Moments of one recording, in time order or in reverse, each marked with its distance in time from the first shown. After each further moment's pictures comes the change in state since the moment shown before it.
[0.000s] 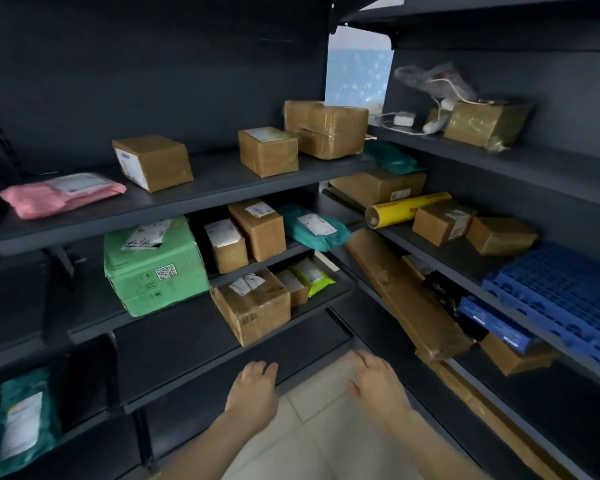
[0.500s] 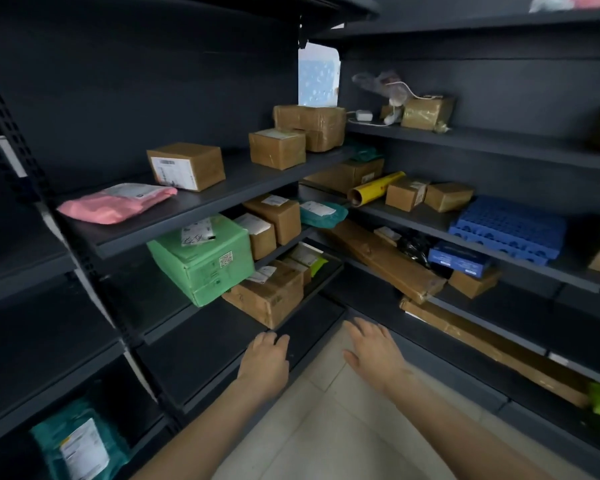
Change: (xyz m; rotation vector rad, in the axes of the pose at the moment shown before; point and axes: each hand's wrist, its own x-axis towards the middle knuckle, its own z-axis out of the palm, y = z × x) left_hand -0.102 -0.180 -0.041 0.075 0.106 0.350; right_hand -0.081 -0.240 0.015 -0.076 0.118 0.235
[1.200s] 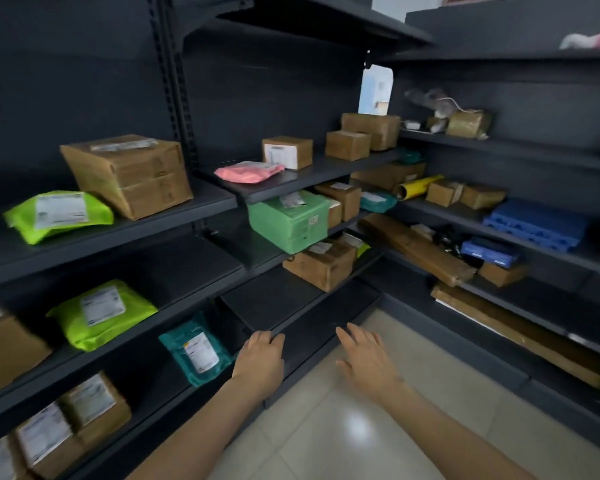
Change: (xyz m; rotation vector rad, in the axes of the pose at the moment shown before) left_hand -0.303 -0.113 -0.008 -0.003 0.021 -0.129; right_hand -0.206 -0.234 0.036 -0.022 0.010 -0.137
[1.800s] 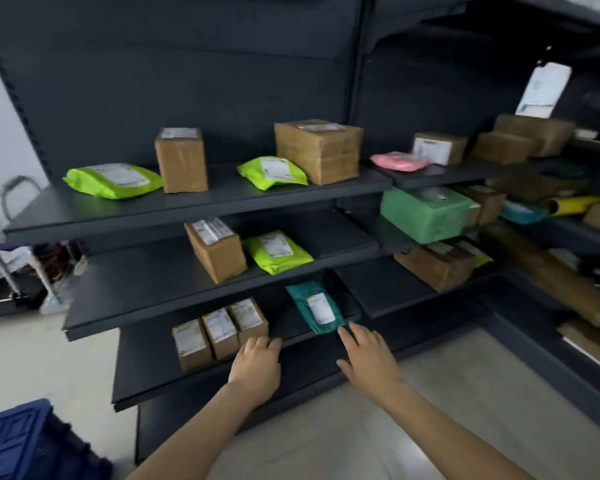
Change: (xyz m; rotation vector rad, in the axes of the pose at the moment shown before) left_hand -0.252 -0.172 -0.002 -0.072 0.013 -0.407; right_hand -0.065 -0.254 0.032 -0.055 -0.010 -0.360
